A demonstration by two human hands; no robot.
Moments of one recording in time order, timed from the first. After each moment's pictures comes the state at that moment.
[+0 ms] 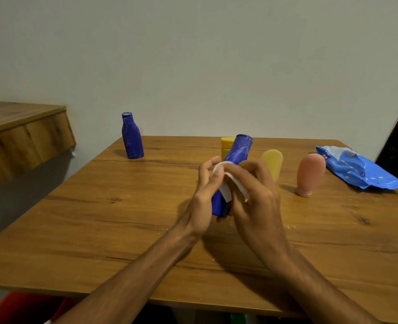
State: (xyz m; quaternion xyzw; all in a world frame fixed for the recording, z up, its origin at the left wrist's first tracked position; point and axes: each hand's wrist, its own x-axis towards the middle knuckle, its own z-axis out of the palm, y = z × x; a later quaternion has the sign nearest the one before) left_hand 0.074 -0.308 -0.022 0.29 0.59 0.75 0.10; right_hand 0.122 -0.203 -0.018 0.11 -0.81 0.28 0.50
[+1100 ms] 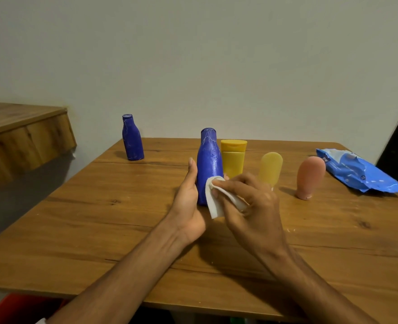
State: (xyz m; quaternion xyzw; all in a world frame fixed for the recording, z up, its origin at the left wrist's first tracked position) left_hand 0.068 -0.313 -0.003 0.05 0.34 0.89 0.30; right_hand 0.123 -0.201 -0.023 0.12 -0.83 0.31 0.46
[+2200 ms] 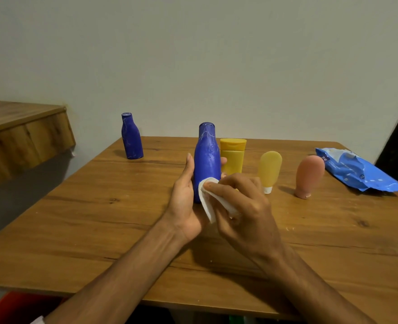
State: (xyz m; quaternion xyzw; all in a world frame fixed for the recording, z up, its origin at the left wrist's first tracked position) left_hand 0.067 -0.317 -0.006 0.11 0.29 0.90 0.31; right_hand 0.127 -0.209 -0.019 0.19 -0.82 0.21 0.49
